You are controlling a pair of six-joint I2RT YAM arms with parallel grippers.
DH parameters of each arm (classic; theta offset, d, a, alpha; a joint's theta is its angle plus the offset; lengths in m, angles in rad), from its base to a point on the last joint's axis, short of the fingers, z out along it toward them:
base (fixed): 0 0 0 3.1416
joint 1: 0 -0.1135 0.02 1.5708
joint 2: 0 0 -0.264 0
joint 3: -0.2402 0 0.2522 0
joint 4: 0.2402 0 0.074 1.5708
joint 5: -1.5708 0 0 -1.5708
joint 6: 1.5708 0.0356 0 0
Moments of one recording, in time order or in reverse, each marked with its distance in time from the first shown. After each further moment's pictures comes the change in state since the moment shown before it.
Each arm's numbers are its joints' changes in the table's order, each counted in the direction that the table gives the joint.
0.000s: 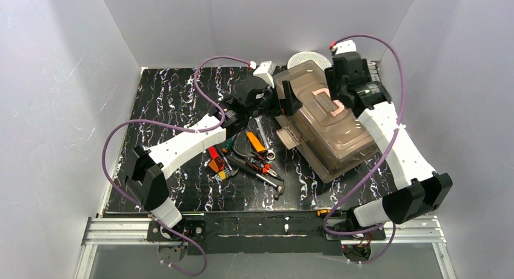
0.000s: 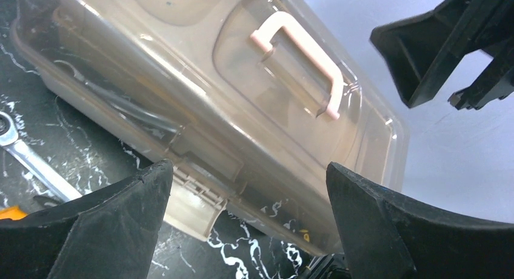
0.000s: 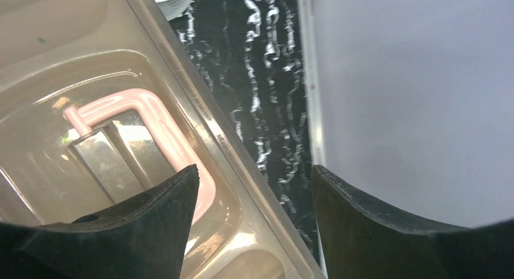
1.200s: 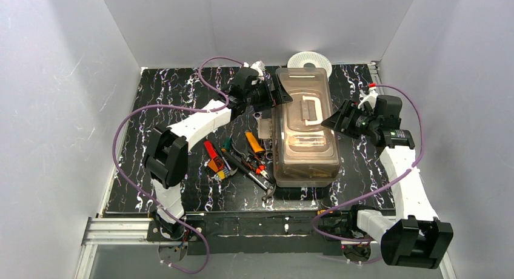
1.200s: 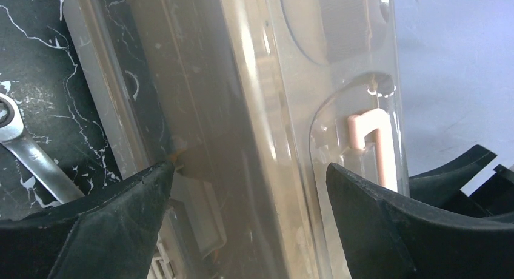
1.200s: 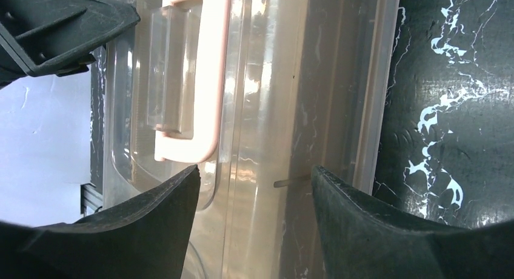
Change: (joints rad) left arm -0.191 0.256 -0.095 -0.012 -0.257 -0.142; right arm 0.441 -0.367 0.619 -0.240 1.213 0.530
